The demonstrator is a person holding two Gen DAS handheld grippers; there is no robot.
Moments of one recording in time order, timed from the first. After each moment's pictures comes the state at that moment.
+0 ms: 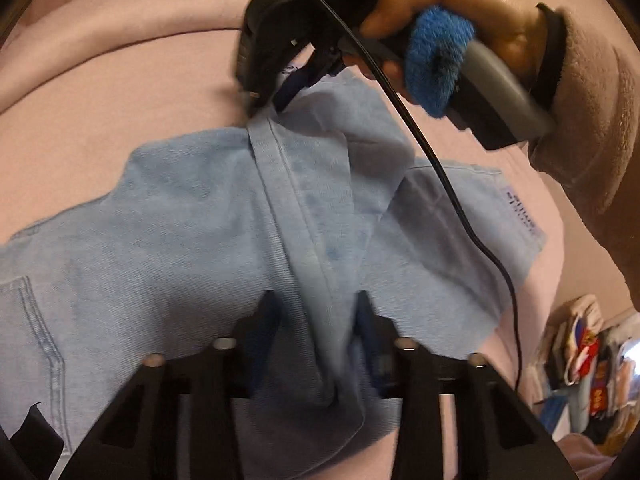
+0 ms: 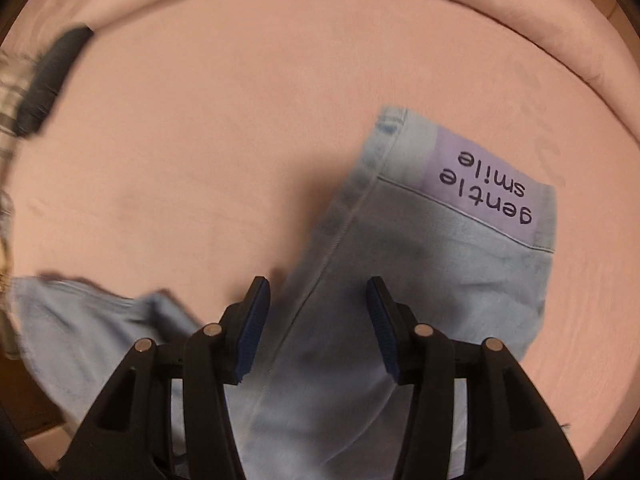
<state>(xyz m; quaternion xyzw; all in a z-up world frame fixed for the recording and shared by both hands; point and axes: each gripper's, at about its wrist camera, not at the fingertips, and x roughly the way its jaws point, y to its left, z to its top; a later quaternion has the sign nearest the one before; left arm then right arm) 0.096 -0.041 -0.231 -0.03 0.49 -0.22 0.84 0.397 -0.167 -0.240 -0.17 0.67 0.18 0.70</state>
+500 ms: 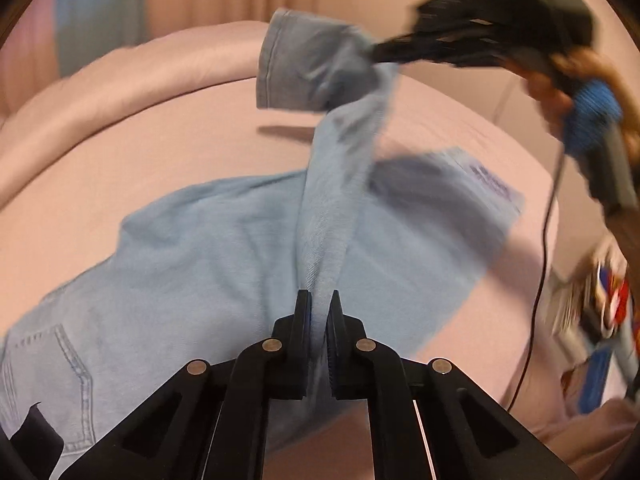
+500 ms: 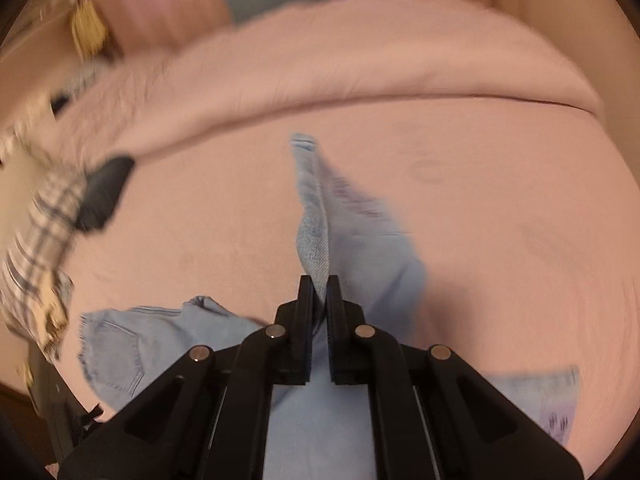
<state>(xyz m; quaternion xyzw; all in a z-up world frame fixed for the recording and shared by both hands) 0.050 -0.093 -0.211 0.08 0.42 -0.26 0.87 0.266 -0.330 -0.094 0.06 0.49 0.16 0.85</state>
